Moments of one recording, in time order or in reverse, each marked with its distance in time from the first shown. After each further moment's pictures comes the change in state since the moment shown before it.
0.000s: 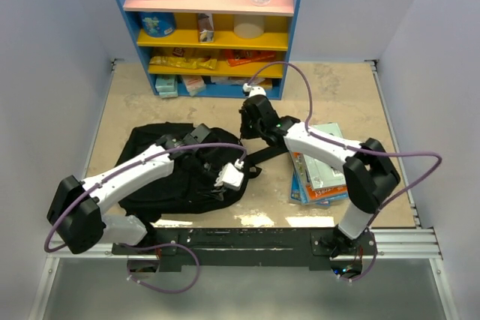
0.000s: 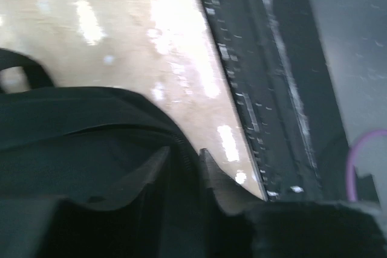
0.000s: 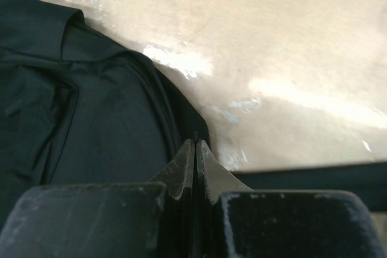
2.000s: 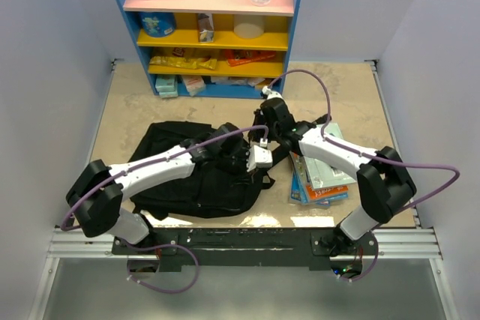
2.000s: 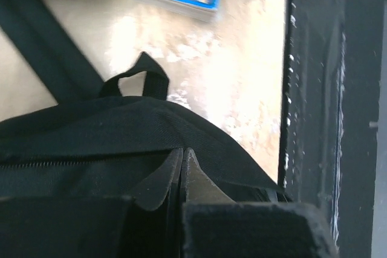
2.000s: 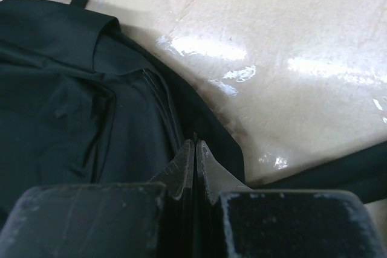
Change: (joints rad) left arm -0.124 0.156 0.021 0.541 -0.196 -0.640; right arm -0.083 -0.144 -0.179 0.043 -0.103 0.149
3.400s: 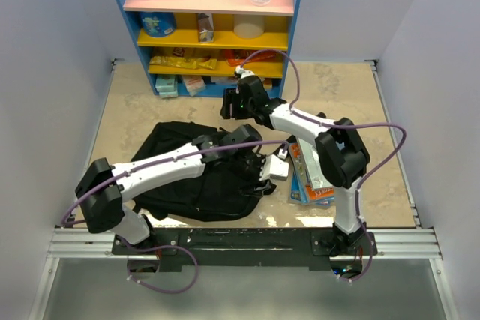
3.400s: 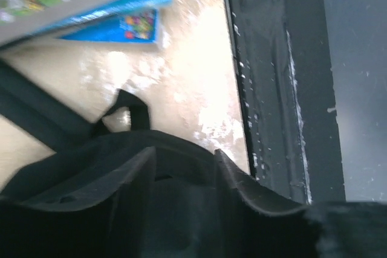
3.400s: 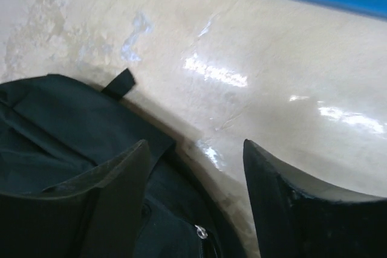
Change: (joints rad) left arm -0.152 0.055 0.199 -0.209 -0.027 0.119; right arm -0.011 0.438 0.465 0.030 -0.087 -0.128
